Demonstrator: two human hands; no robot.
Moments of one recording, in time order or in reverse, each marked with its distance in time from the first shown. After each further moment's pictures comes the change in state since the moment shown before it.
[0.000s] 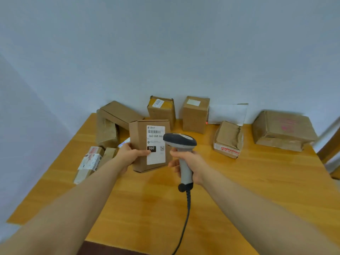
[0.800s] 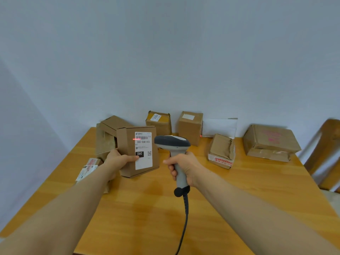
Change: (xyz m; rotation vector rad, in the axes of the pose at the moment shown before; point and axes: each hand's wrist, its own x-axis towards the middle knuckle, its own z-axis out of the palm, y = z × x) left_hand 0.004 -0.002 -0.034 0.027 0.117 0.074; right_hand -0.039 -0.020 0.019 -0.080 -0.021 -0.110
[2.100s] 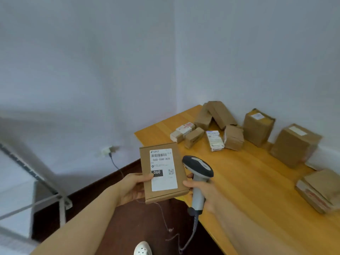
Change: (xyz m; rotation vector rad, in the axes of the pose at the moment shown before) left_hand -0.313 -0.172 -0.031 -0.777 0.176 -0.256; right_hand -0.075 0.141 0.043 -0.211 -0.531 0.175
